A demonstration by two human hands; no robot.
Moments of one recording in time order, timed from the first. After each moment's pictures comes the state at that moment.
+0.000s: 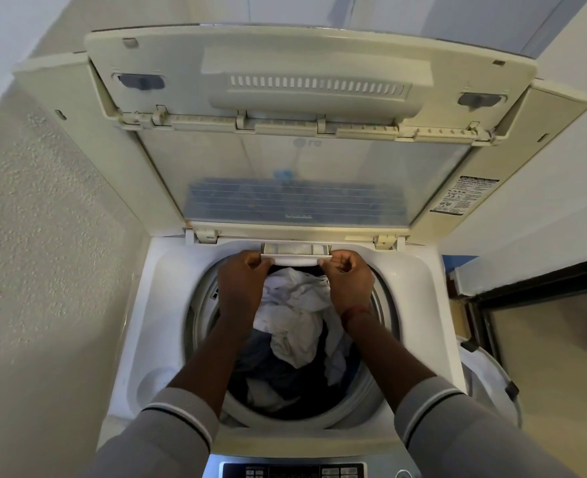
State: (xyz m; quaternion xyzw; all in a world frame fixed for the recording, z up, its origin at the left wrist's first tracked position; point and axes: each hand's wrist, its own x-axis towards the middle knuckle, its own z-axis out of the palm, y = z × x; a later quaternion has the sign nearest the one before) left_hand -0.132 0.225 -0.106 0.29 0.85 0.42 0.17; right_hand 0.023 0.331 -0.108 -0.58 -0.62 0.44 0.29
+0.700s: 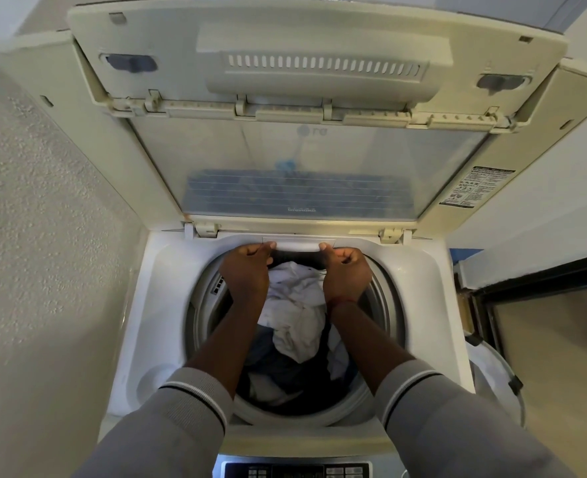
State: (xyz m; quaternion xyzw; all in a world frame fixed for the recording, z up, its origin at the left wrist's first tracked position) left_hand -0.127 0.246 -0.109 0.07 0.78 0.55 0.28; right_hand -0.001 0.324 -0.124 -0.64 -0.49 0.45 0.38
